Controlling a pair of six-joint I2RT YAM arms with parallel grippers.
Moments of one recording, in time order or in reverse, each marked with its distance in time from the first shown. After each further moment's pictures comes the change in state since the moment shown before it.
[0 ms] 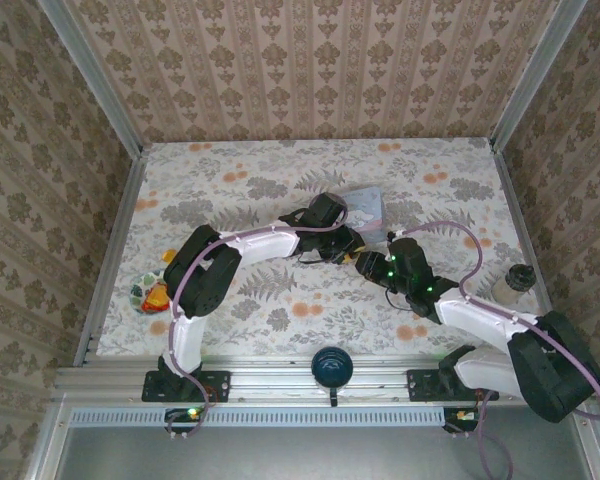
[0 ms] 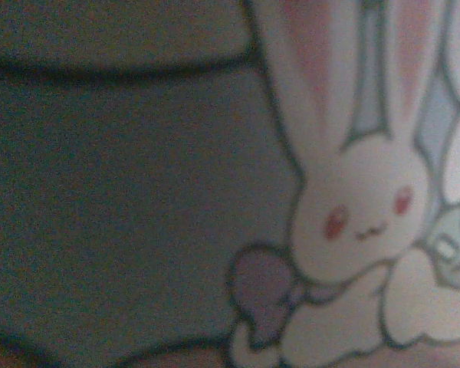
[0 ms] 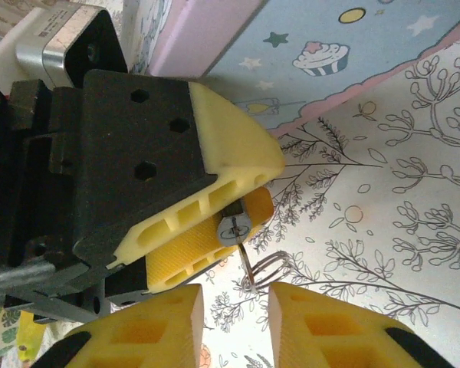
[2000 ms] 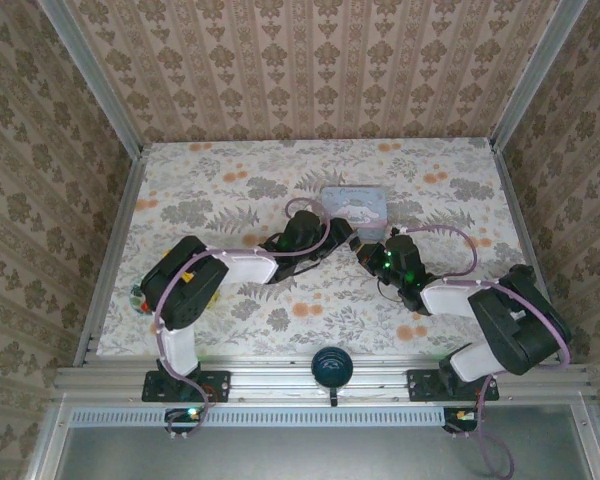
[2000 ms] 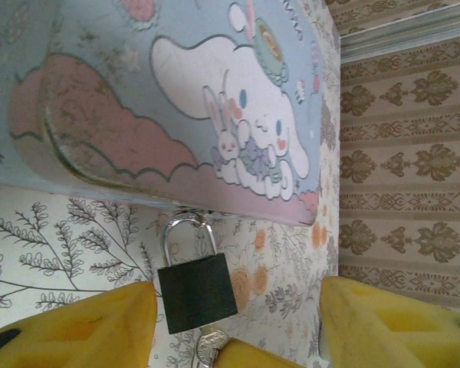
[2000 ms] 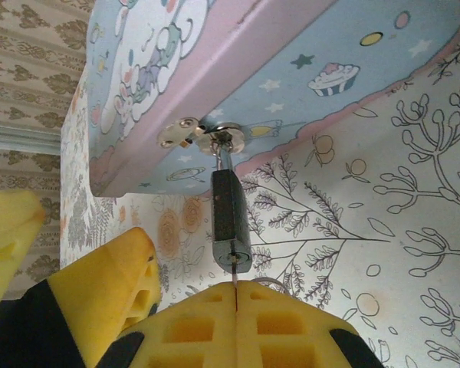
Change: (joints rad) left arm 0.007 -0.150 -0.406 0.662 -0.290 0.061; right arm -0.051 0.267 -0.018 0.364 0.031 0.213
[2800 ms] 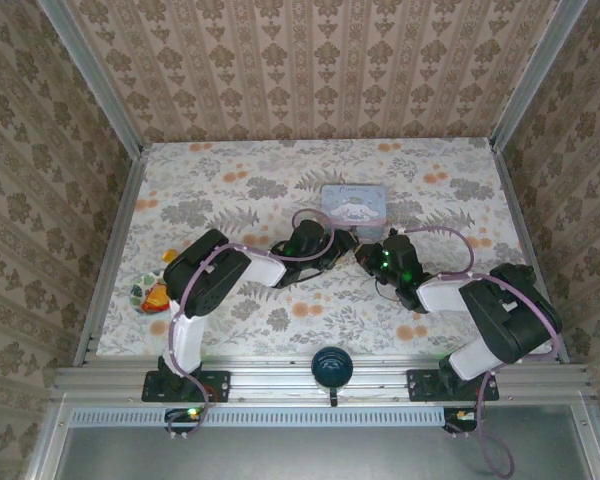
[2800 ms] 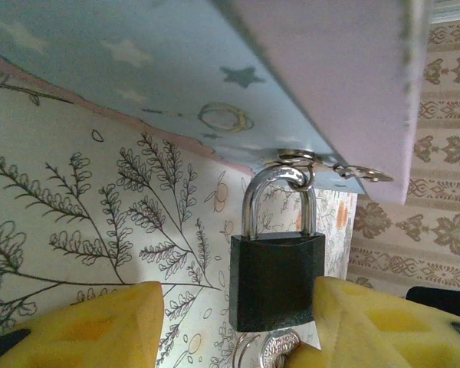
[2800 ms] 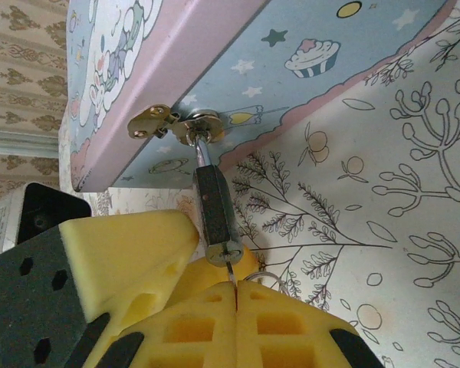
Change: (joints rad) left arm 0.000 0.153 0.002 0.118 0.102 -0.098; right arm -0.002 0.067 0.009 0.053 -0.013 0.031
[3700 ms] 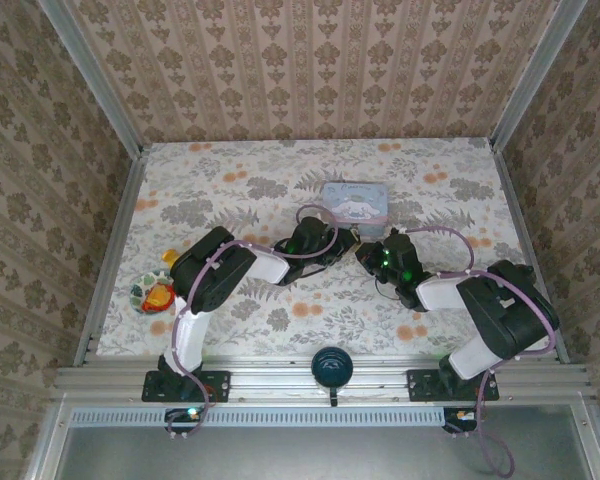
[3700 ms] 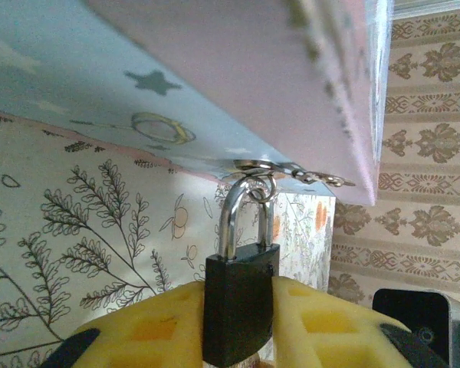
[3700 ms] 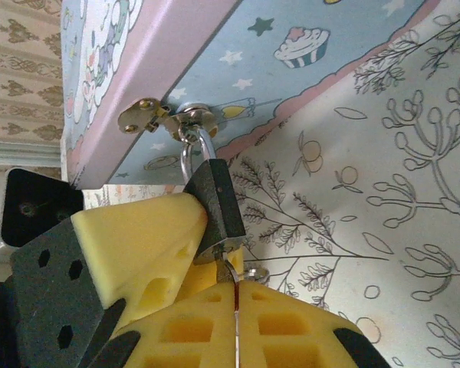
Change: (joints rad) left arm 0.010 0.051 0.046 0.070 0.030 0.029; right arm -0.005 0.015 0.005 0.004 0.002 0.025
